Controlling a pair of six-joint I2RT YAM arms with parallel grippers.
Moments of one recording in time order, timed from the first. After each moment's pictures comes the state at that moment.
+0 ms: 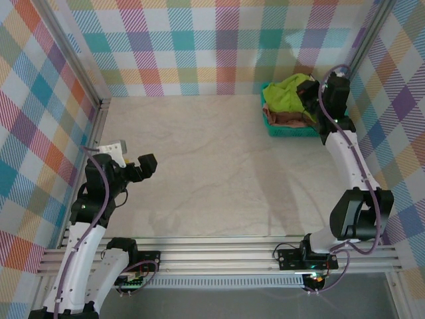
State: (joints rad) left arm -0.09 0.66 0.78 -0.56 0.15 -0.37; right arm 0.01 1.50 1.40 -0.12 -0.23 0.93
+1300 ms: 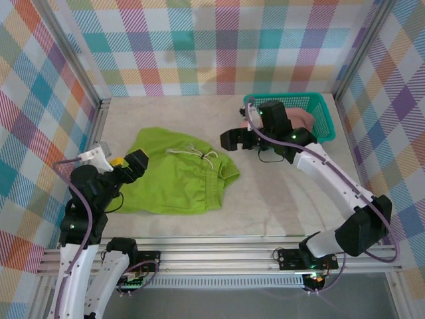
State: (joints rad) left arm -0.09 0.54 0.82 -0.55 0.16 -0.59; right arm 0.50 1.43 1.37 -0.61 -0.34 0.33
